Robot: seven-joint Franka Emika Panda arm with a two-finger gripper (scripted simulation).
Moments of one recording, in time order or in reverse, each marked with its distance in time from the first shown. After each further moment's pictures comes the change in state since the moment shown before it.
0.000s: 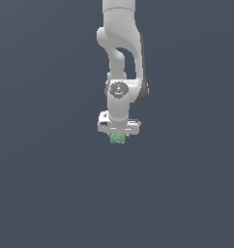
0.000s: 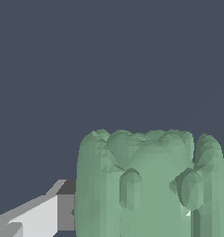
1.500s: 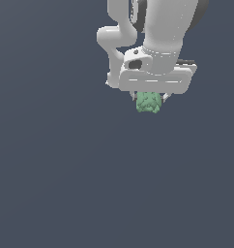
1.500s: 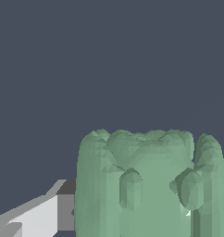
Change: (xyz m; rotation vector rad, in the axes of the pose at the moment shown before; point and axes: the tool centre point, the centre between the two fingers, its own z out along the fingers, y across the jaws) arm 0.029 -0.102 -0.272 -0.001 0.001 0.000
